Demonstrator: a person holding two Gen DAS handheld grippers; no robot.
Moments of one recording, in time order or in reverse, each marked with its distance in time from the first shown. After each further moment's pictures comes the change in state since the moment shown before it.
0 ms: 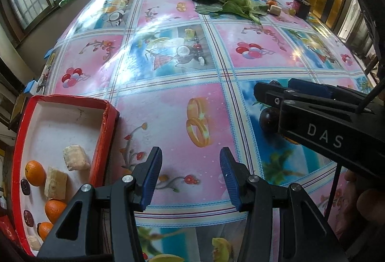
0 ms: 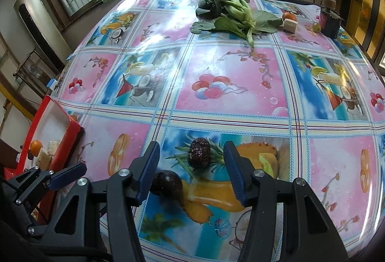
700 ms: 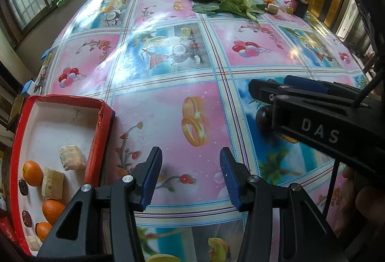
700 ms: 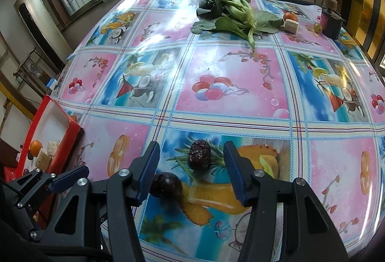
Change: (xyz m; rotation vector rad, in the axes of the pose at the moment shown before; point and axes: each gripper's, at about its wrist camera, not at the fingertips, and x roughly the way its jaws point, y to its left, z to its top) left arm 0.001 -0.001 0.000 0.003 0.005 -0.016; right arm 0.001 -0.003 0.003 0.007 0.000 0.006
